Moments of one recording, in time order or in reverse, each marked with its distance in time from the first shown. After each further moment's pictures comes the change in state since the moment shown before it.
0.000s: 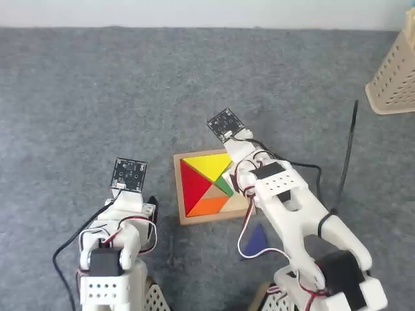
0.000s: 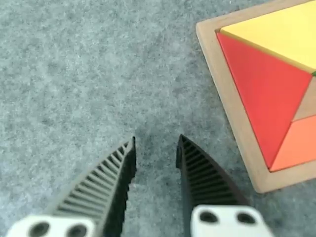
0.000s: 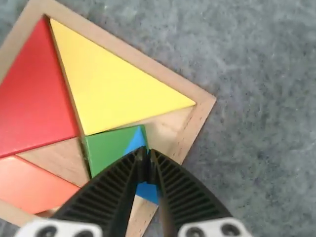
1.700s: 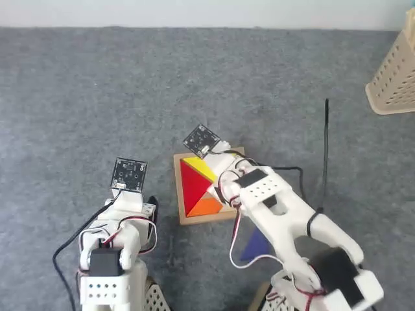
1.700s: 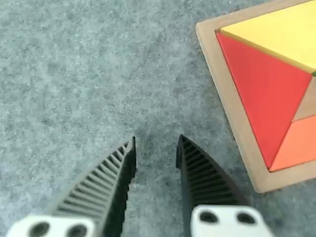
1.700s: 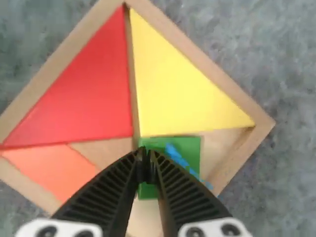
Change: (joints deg) left arm 0.0 0.0 0.0 0.0 0.0; right arm -8.0 2.8 -1.7 0.1 3.0
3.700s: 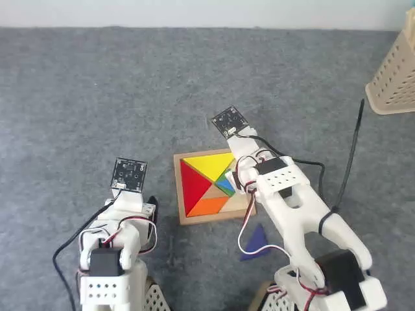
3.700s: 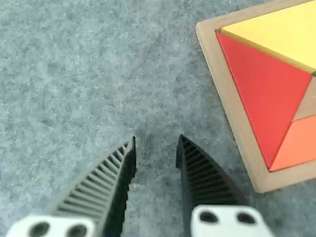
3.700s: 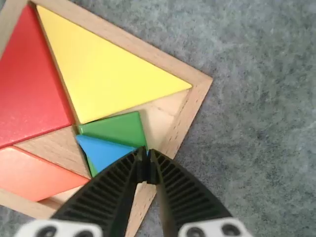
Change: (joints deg) left arm 0.0 0.0 0.0 0.0 0.0; right arm 9.1 -3.2 -1.1 6.2 -5.0
